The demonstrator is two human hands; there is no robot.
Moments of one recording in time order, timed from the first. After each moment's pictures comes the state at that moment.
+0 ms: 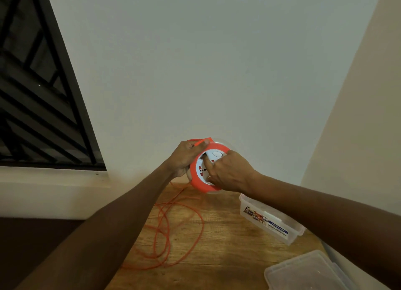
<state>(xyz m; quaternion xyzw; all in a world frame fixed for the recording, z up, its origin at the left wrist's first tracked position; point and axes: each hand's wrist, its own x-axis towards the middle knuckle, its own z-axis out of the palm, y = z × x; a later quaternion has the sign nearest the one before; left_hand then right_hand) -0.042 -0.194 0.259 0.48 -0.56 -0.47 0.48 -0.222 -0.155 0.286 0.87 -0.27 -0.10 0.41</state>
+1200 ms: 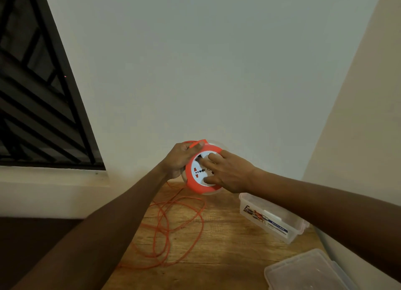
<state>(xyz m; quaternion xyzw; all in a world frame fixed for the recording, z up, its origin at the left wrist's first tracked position) -0.029 -0.190 0.253 0.47 -0.55 -0.49 0.48 -0.230 -0.165 0.288 0.89 -0.17 -0.13 0.40</state>
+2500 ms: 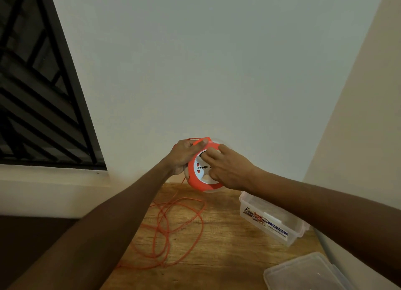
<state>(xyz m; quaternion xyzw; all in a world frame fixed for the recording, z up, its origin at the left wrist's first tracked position) -0.030 -0.204 0.257 0.50 -0.57 -0.45 0.47 -0.223 -0.157 0.301 0.87 -0.20 -0.11 0.43</state>
